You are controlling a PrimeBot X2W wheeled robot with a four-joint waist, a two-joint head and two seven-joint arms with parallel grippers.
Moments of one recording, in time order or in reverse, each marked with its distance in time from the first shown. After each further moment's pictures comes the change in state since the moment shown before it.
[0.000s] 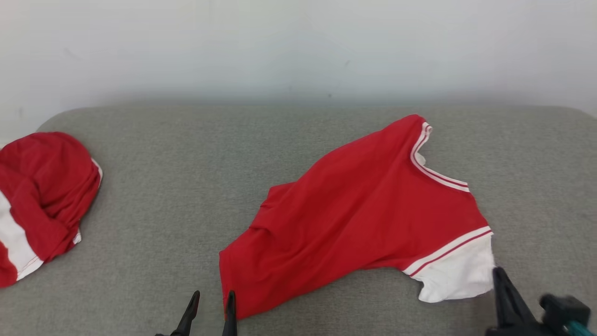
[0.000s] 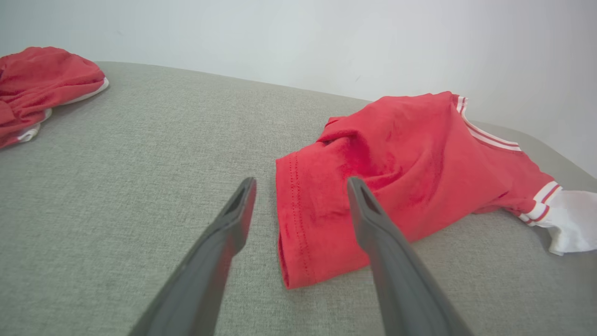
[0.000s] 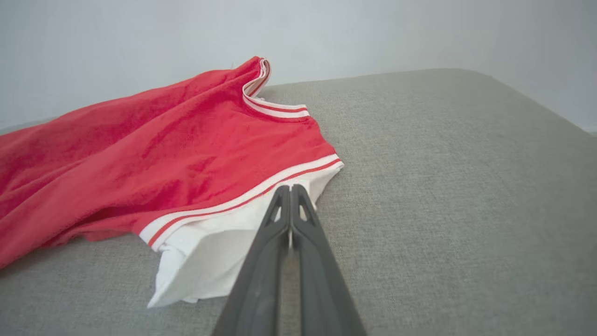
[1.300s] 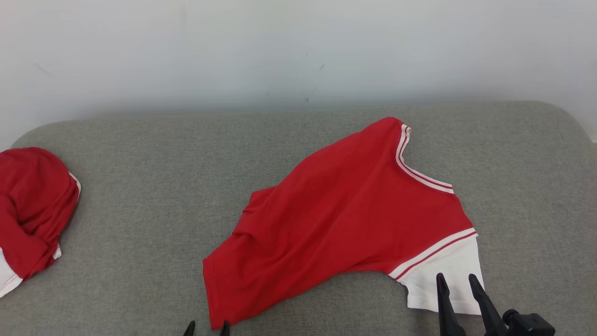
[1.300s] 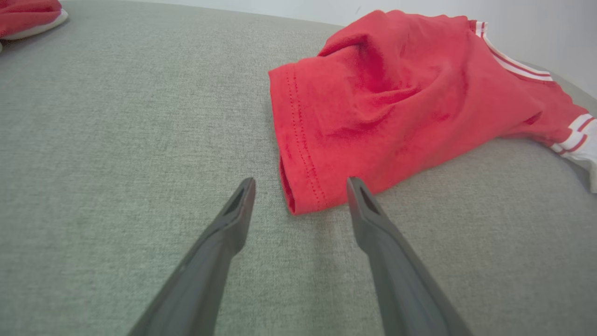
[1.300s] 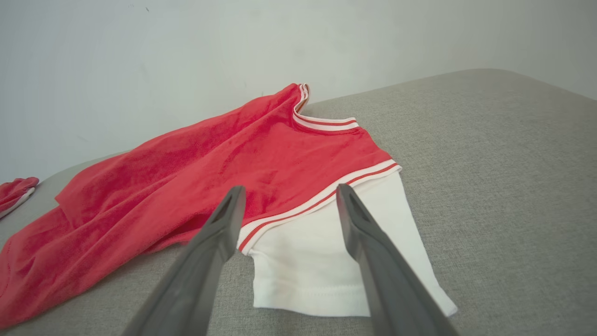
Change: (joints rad) left arm 0.004 0.000 0.042 0.176 0.042 -0.051 0.000; right arm 0.110 0.130 0.051 -0.147 0.013 0.000 -0.066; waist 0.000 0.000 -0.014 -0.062
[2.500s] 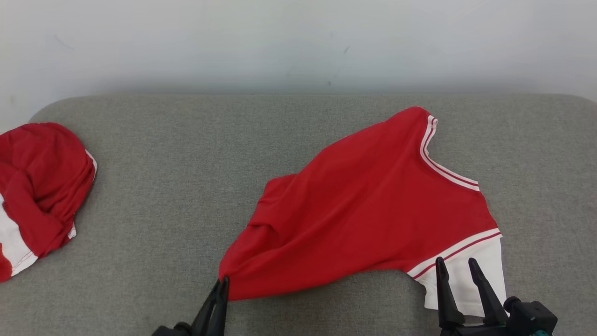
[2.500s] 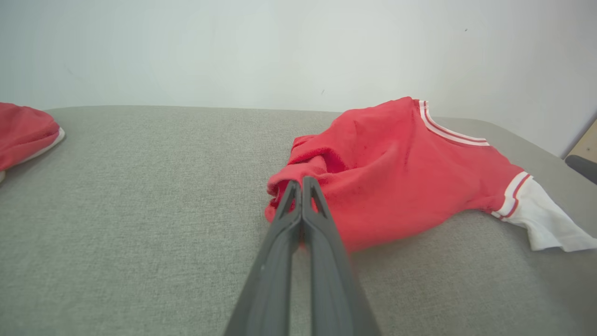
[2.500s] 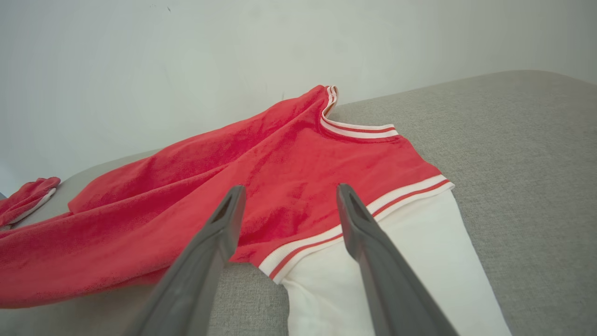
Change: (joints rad) left arm 0.005 0.012 -0.022 -0.273 0.077 -0.074 0.000; right arm -0.034 0.015 0.004 -0.031 -0.006 0.000 -0.002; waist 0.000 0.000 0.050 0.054
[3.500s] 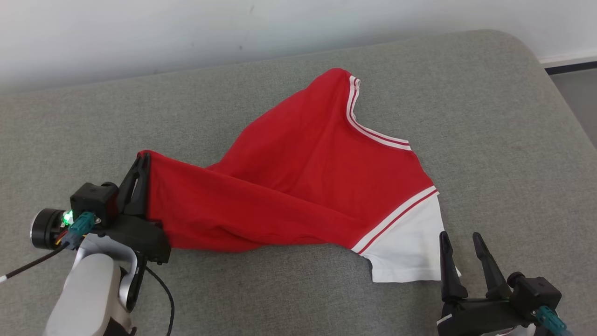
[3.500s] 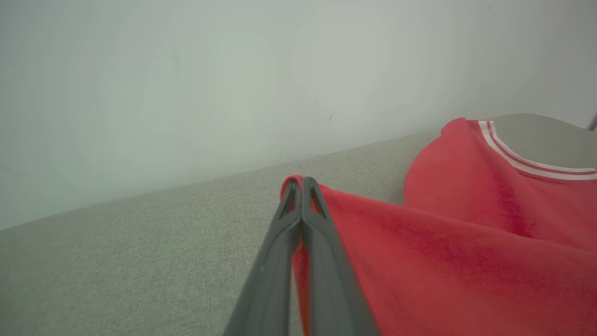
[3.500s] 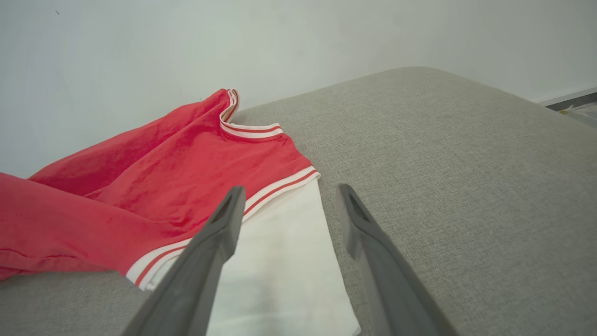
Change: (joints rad) left arm -0.588 0.184 0.043 0.442 -0.075 -0.005 0.000; right arm -0.094 -0.006 -0.016 0.029 -0.003 0.000 0.000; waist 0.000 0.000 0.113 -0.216
